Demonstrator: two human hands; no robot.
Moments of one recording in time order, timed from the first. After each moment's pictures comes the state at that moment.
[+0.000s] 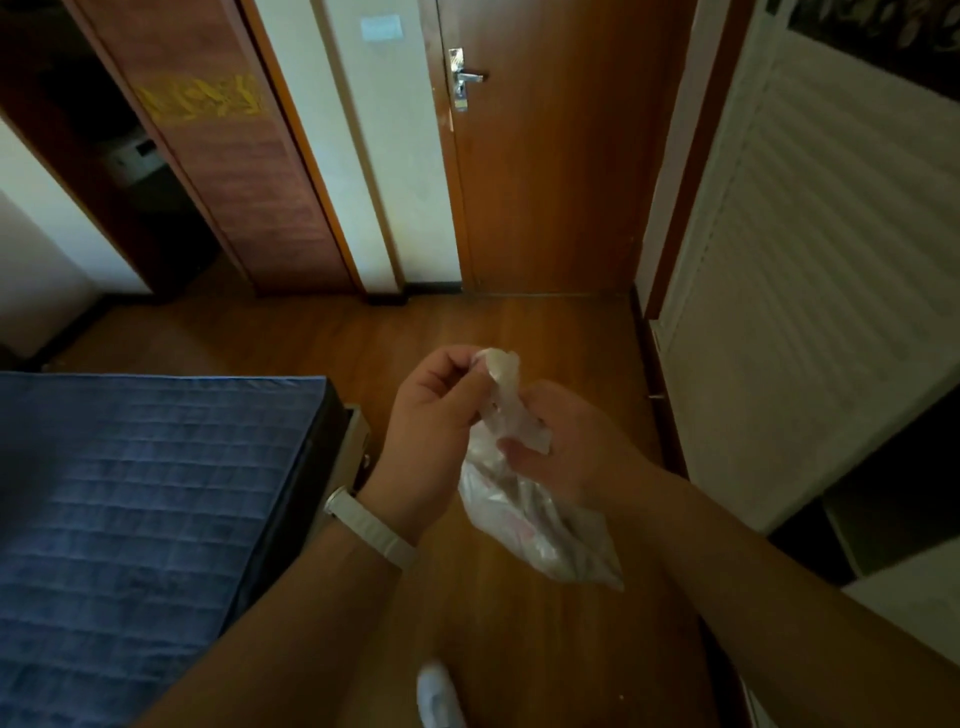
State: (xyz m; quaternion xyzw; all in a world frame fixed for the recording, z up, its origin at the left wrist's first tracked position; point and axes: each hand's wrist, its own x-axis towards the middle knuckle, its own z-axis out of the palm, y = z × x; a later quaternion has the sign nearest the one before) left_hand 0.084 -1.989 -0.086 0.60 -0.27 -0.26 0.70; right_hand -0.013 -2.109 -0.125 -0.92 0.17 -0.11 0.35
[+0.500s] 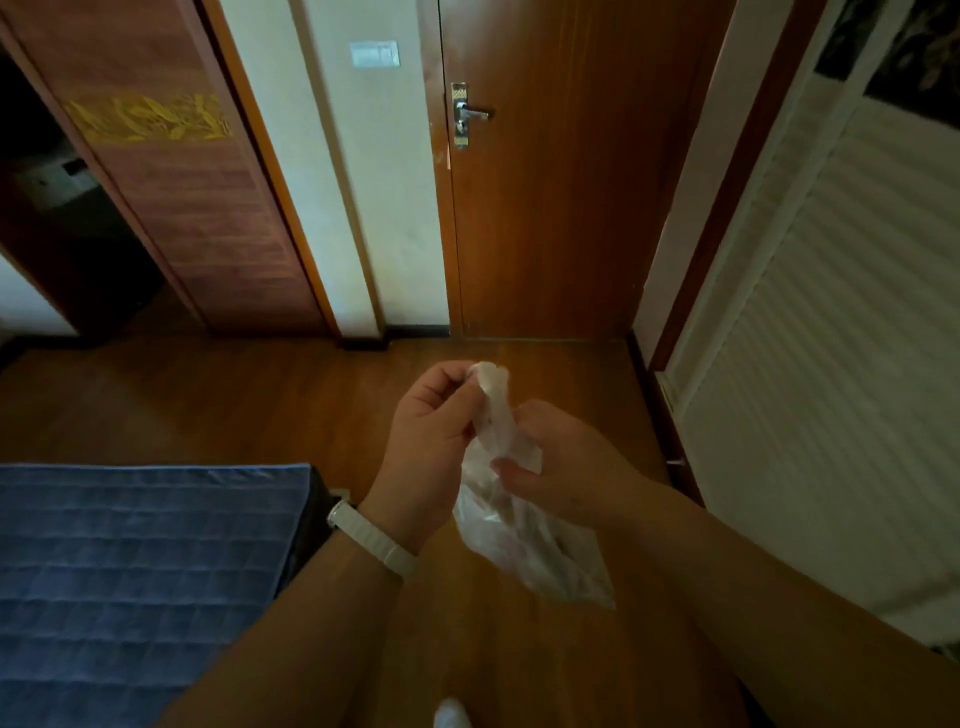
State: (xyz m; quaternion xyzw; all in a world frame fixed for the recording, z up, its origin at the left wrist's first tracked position) left_hand 0.372 -2.083 -0.102 0.59 -0.25 -0.30 0.71; right_hand 0.264 -2.188 -0.123 -0.93 0.21 -0.09 0.29
